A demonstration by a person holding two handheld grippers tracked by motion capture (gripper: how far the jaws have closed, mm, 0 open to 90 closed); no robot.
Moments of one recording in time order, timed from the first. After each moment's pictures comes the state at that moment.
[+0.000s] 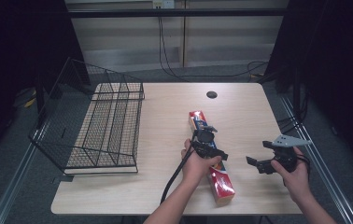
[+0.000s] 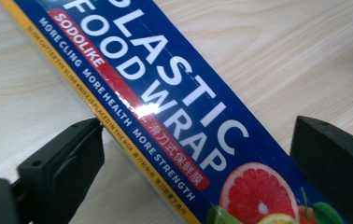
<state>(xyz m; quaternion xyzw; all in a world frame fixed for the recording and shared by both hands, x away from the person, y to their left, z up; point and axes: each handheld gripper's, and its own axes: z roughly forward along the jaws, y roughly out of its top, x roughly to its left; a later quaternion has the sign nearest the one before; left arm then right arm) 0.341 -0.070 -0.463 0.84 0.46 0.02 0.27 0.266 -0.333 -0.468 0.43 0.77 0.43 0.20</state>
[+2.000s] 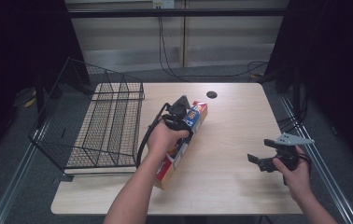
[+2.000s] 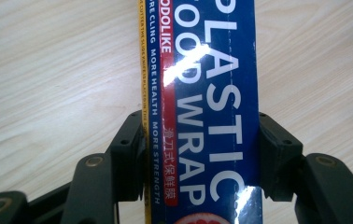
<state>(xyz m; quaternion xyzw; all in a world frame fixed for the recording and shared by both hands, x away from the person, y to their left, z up) 0.387 0.007 -0.373 0.87 0.47 -0.01 0.15 0.268 -0.337 -0.465 0.44 0.76 0.44 0.20</state>
